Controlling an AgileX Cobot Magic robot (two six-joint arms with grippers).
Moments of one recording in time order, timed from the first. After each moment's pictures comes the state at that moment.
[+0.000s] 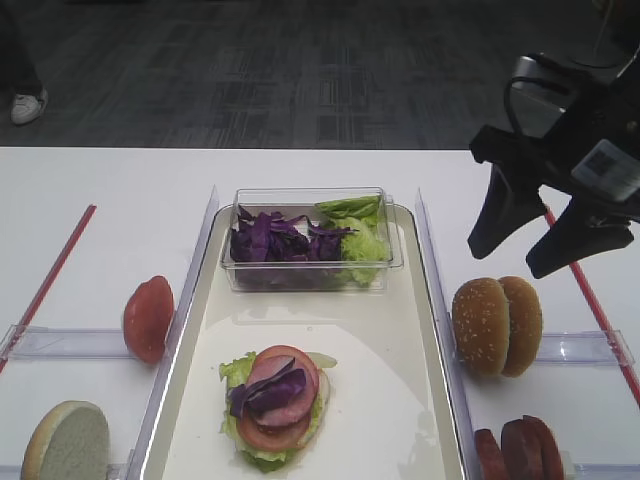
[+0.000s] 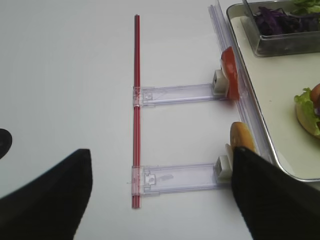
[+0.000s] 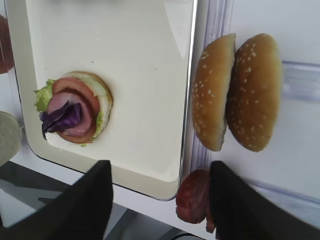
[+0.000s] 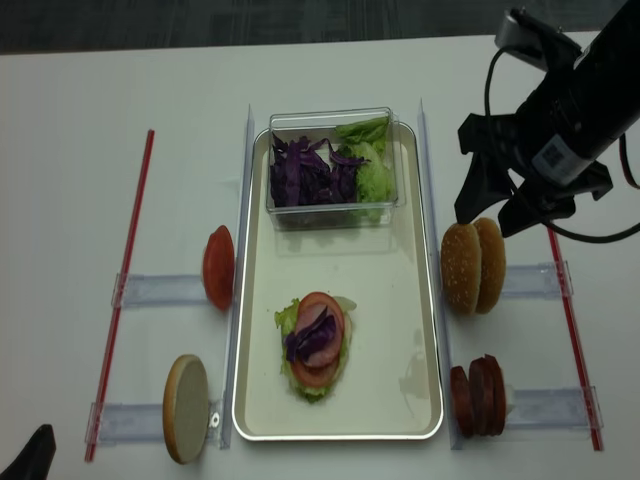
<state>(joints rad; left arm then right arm) 0.06 -0.02 -0.50 -0.05 1.18 0.07 0.13 1.54 -1.12 0.52 1.19 -0.10</state>
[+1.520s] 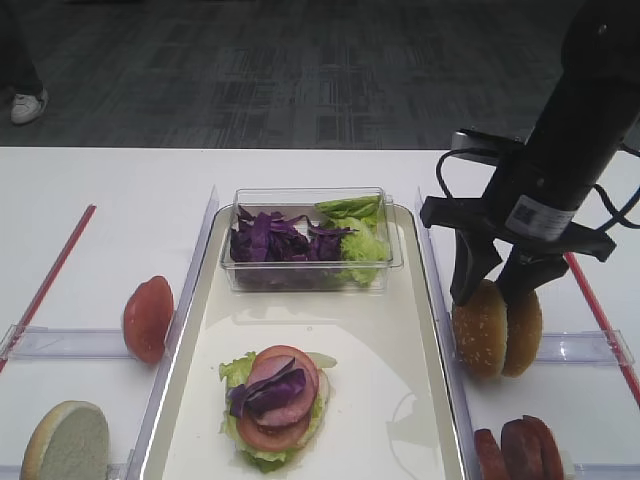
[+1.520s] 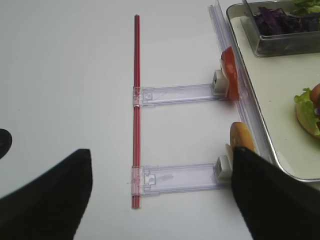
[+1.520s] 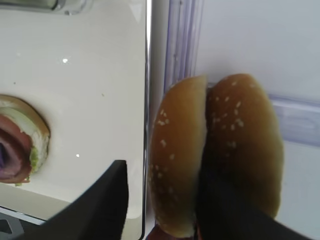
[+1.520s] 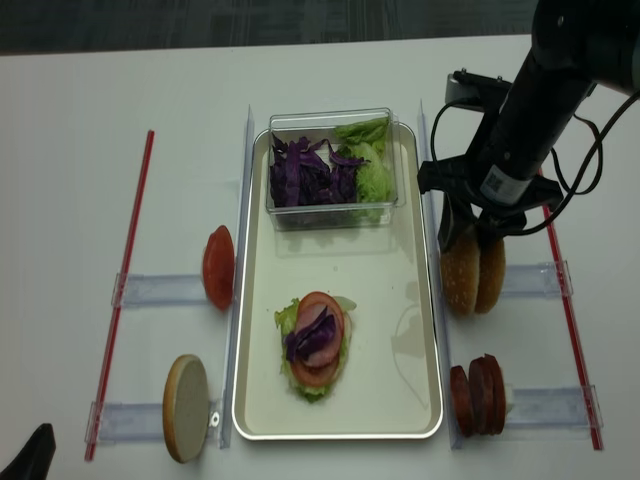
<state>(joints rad) 0.06 -0.02 -0.50 -0.05 1.18 0.07 0.23 1.79 -1.19 0.39 1.11 -0.02</state>
